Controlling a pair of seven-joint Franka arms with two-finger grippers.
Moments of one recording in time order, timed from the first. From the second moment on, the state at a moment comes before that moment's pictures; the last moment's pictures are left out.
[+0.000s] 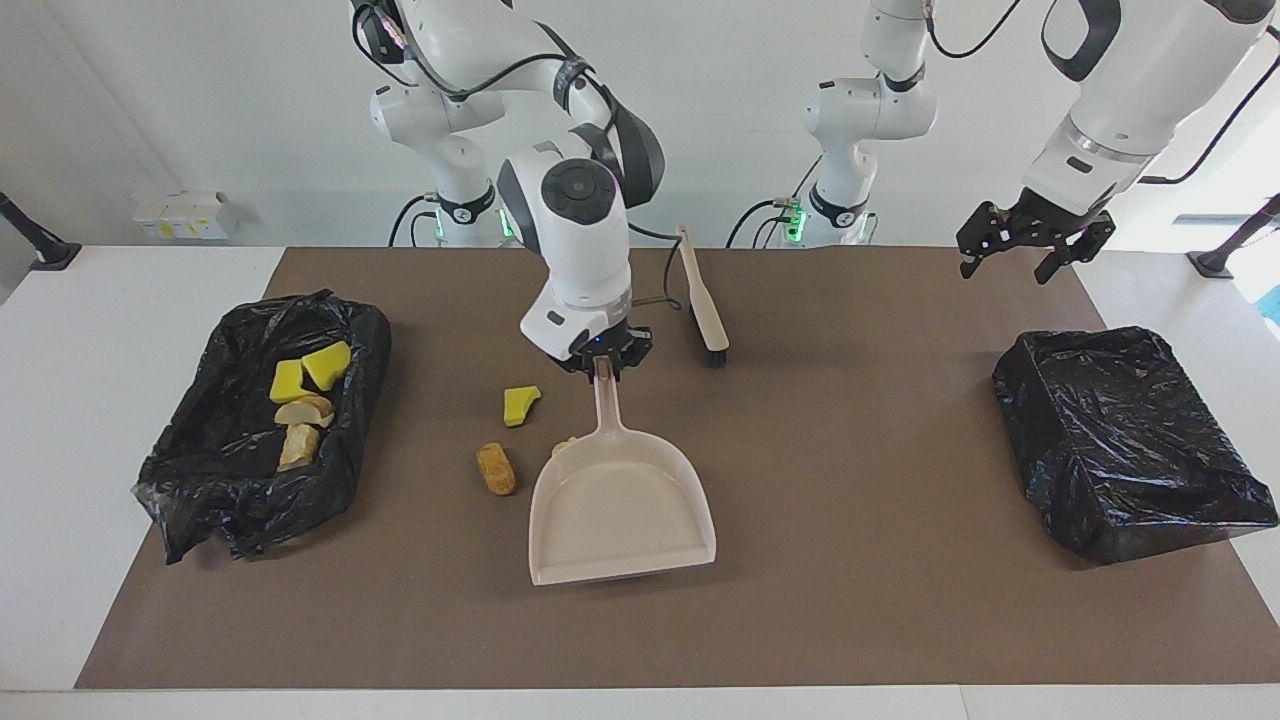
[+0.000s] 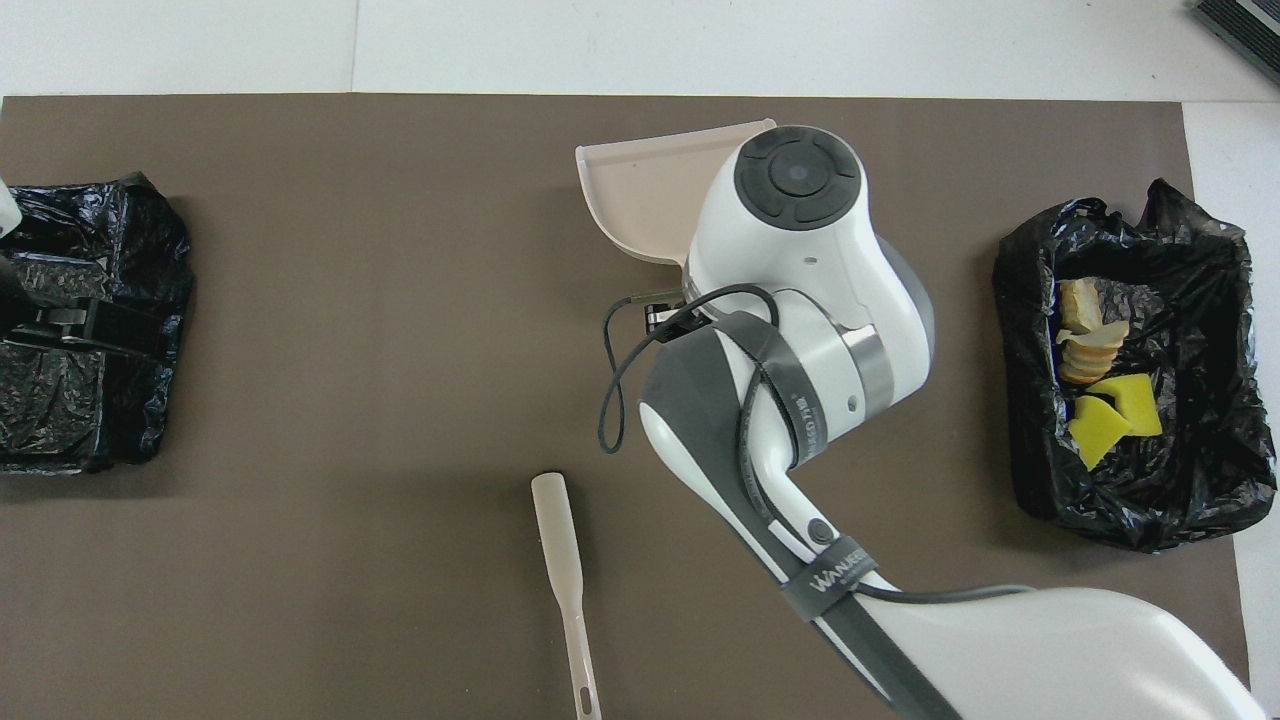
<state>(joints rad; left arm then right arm) -0.08 -0.02 0.02 -1.59 -0.02 1.56 0.08 0.42 0.46 0.09 -1.40 0.02 1.81 0.45</state>
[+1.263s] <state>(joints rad) -0.08 -0.02 0.02 -1.59 -0.02 1.58 0.08 0.56 0.65 0.09 -1.31 0.11 1.97 0.58</state>
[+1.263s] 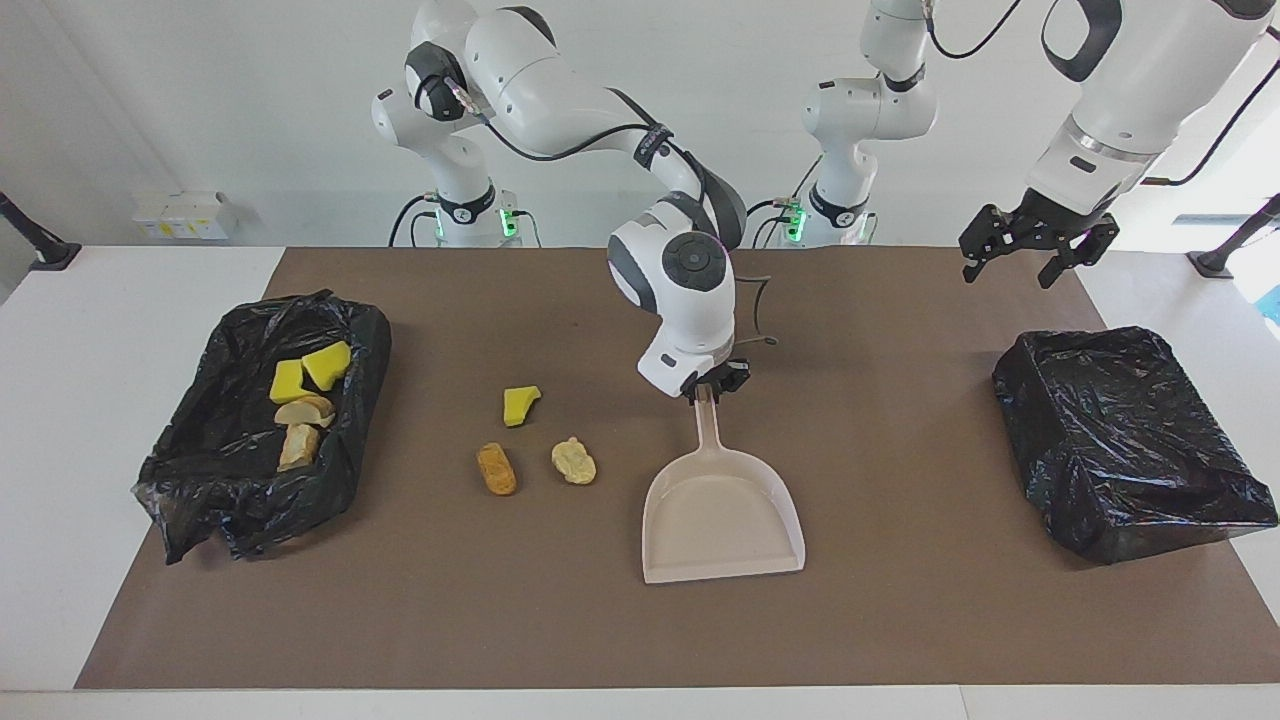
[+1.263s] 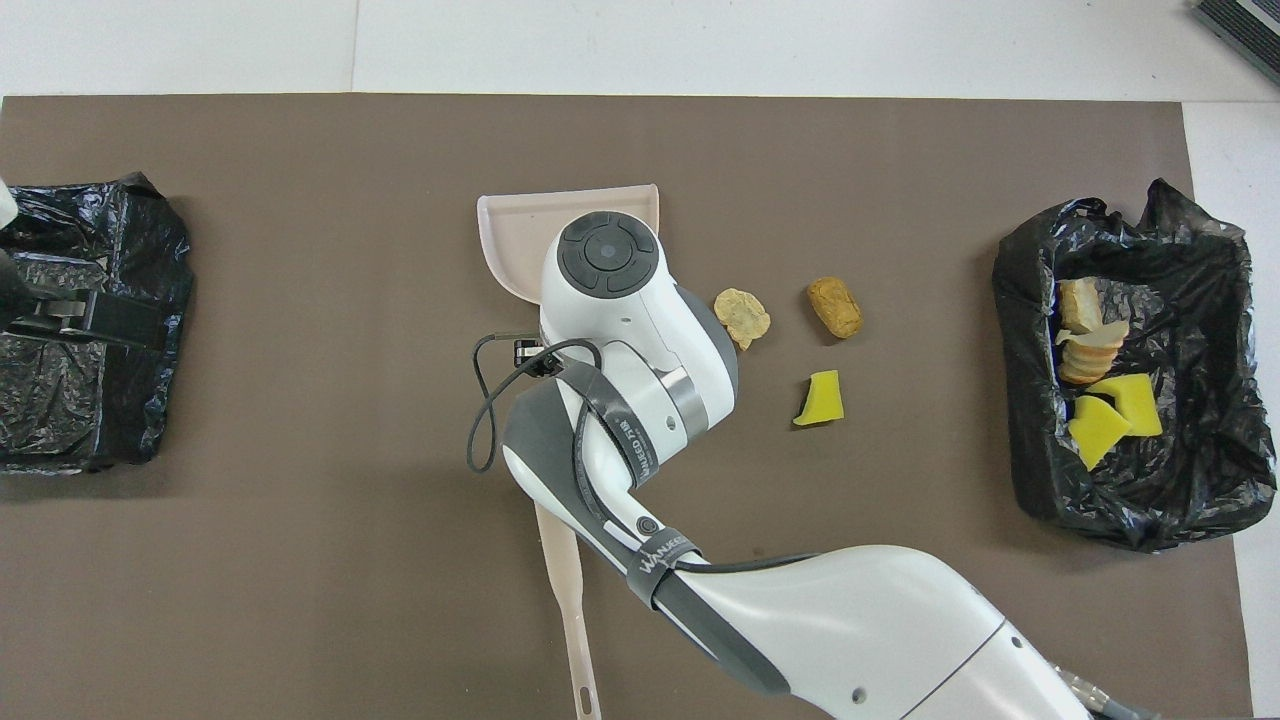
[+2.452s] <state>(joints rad) -0.21 0.24 0.01 -1.62 -0.07 1.93 0.05 0.61 0.13 0.26 -1.95 0.21 1.98 0.59</state>
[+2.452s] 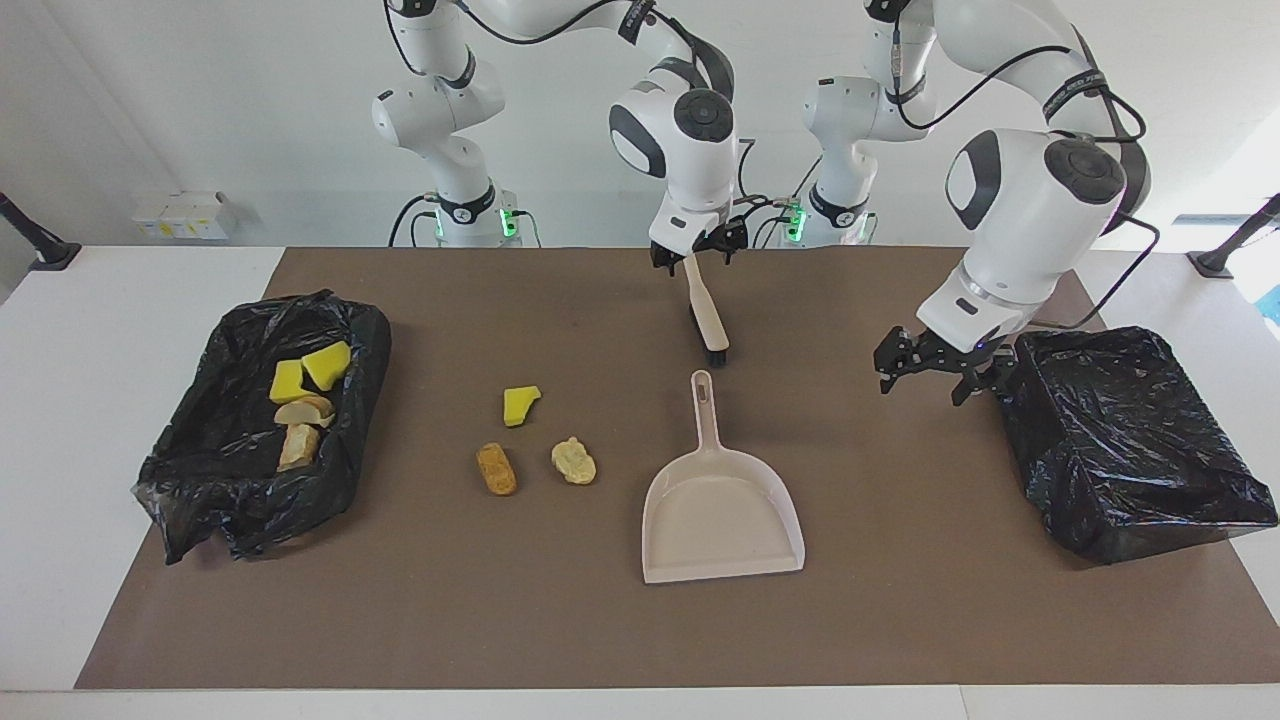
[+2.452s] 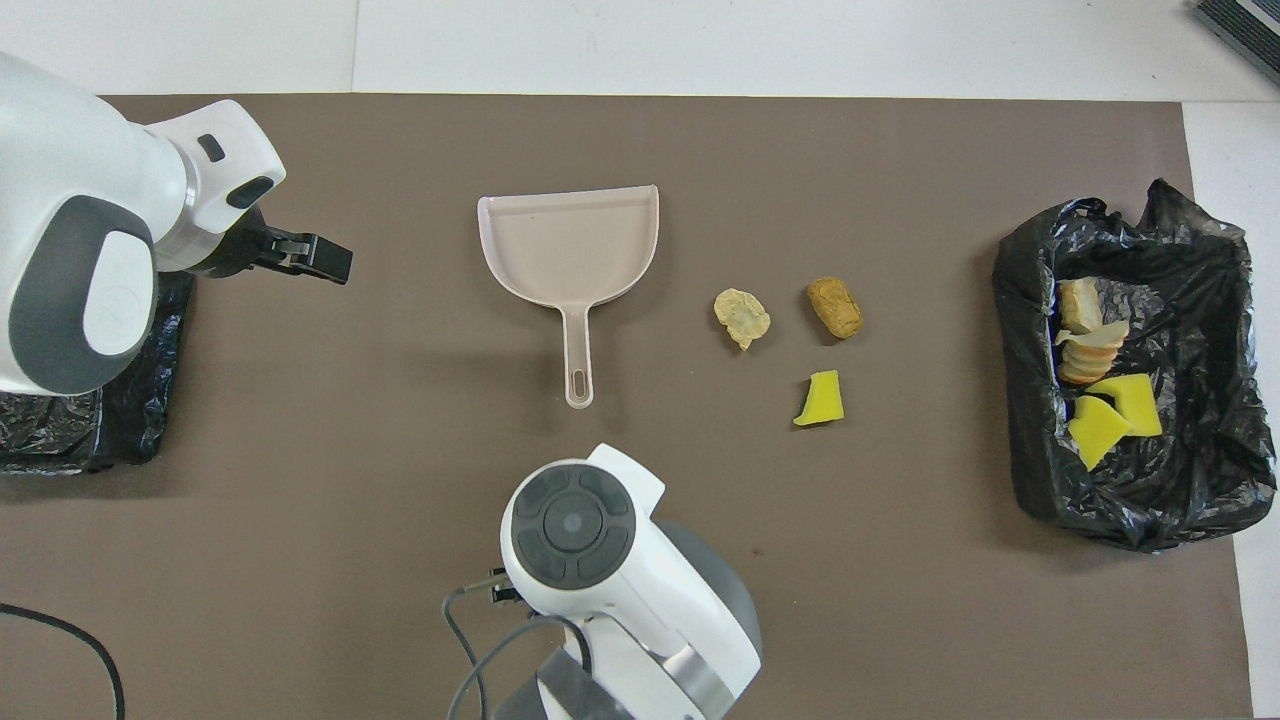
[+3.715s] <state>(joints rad) -0.58 0.36 0.00 -1.78 -0.07 2.28 -0.49 0.77 0.04 0.26 -2.26 0.23 2.22 0.64</state>
